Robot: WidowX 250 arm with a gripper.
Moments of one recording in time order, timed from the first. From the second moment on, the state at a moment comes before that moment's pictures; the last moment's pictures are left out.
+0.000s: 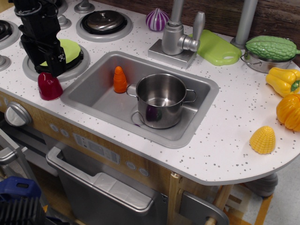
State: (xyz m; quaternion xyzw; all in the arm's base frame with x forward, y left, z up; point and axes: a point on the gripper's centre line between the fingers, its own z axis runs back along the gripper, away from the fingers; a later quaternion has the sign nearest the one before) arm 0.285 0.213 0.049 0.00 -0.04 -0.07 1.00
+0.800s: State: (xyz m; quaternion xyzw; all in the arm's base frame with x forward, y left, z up) arm 0.281 0.210 0.020 -0.03 -0.05 -0.07 1.00
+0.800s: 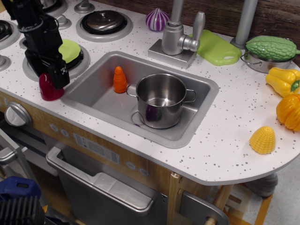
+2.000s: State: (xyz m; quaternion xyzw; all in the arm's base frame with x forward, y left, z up) arm 0.313 0.165 0.025 -0.03 -0.06 -0.05 1.00
